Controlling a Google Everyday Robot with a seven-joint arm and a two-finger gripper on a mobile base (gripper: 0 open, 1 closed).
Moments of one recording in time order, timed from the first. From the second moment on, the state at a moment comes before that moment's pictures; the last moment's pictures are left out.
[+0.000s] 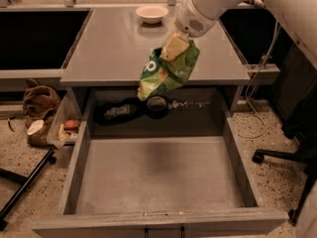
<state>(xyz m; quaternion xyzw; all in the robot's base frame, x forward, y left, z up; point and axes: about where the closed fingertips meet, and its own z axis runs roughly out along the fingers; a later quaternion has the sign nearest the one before) 0.662 -0.048 0.942 -0.62 0.71 0.06 0.31</state>
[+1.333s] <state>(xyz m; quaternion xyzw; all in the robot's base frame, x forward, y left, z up) 0.722 -0.065 0.943 -0.57 0.74 0.03 0.36</state>
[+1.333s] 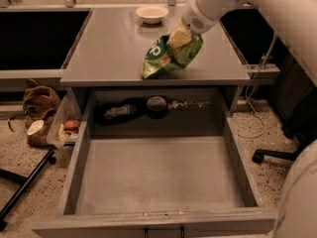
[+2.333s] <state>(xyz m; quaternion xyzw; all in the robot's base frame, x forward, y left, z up) 0.726 -0.068 0.905 -0.55 0.75 0.04 0.36</state>
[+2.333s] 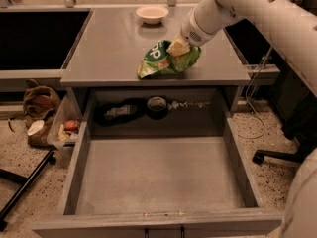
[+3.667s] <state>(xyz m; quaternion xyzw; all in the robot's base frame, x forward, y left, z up) 0.726 -0.068 0.904 -0.55 0.75 0.04 0.36</state>
